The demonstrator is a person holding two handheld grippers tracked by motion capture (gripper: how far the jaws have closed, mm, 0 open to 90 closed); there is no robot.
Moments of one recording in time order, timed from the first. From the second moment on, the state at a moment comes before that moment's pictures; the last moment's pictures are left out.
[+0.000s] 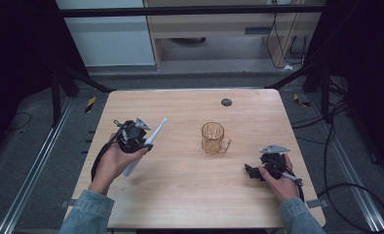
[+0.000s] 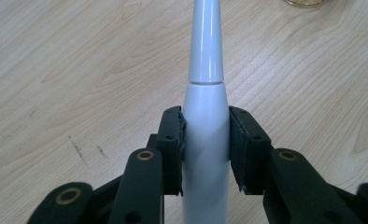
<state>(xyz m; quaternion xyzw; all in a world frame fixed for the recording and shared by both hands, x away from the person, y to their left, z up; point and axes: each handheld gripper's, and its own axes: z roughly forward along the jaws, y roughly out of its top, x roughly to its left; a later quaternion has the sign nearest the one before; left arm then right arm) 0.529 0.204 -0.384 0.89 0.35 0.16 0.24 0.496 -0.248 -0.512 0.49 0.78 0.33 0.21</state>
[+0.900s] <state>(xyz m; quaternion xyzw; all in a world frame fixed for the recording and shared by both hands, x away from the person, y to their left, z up) 0.552 0.177 -0.351 0.88 0.34 0.17 0.28 0.496 -0.247 -0.513 0.49 0.78 0.33 0.21</state>
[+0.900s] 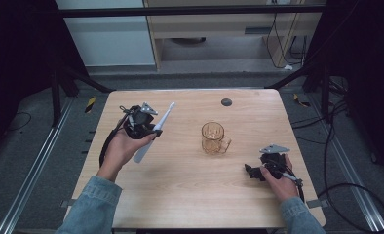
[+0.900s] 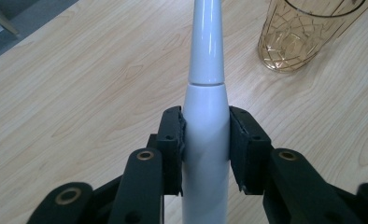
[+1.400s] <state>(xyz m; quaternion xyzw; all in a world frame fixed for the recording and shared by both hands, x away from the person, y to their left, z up) 0.566 0.165 -0.331 0.88 0.33 0.19 0.30 0.497 -0.248 -0.513 0.48 0.78 0.33 0.21</state>
